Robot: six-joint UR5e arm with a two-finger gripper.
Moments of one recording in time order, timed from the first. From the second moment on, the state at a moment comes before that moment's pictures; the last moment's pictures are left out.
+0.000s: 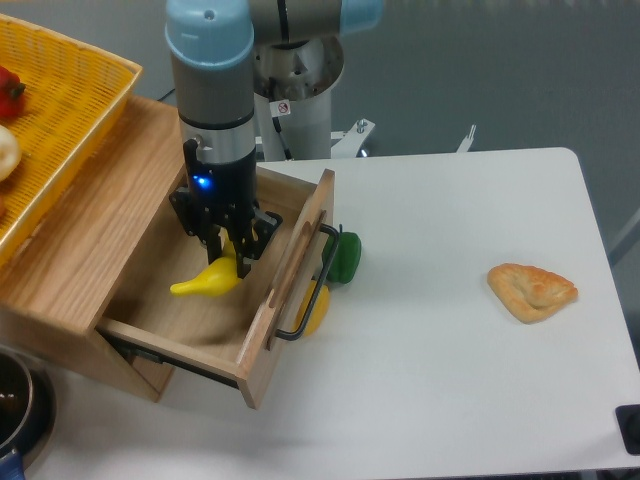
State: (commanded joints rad) arm 2.23 -1.73 -1.56 -1.10 1.47 0.63
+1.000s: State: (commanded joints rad) arm 2.19 -1.79 -1.55 -1.09 1.53 0.63
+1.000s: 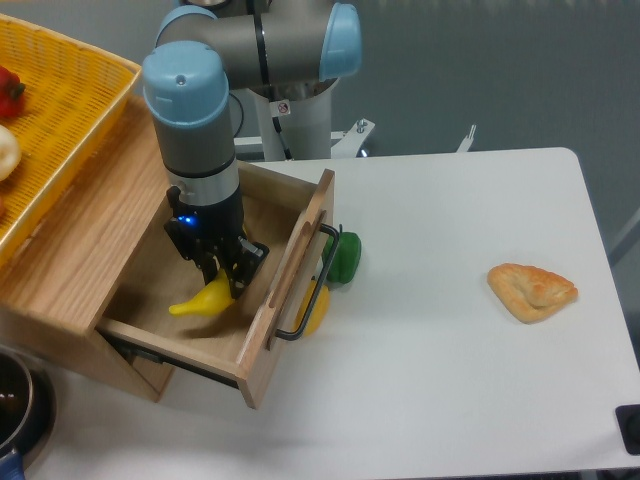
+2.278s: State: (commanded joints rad) arm 2.17 -1.80 -1.55 -1.09 1.55 0.64
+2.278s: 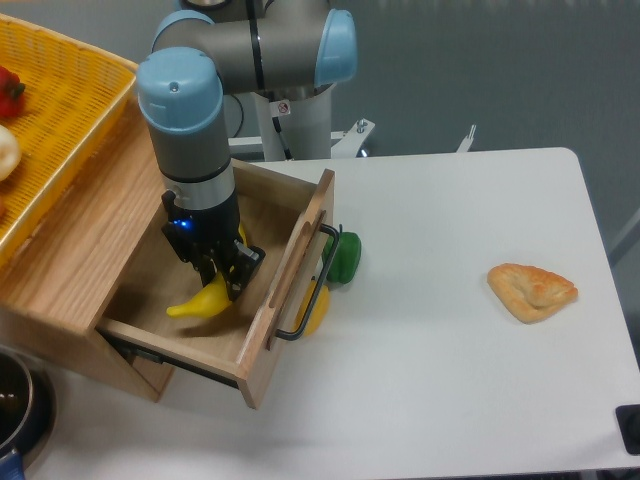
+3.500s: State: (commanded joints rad) arm 2.21 -1.70 -1.53 -1.10 1.52 0.64
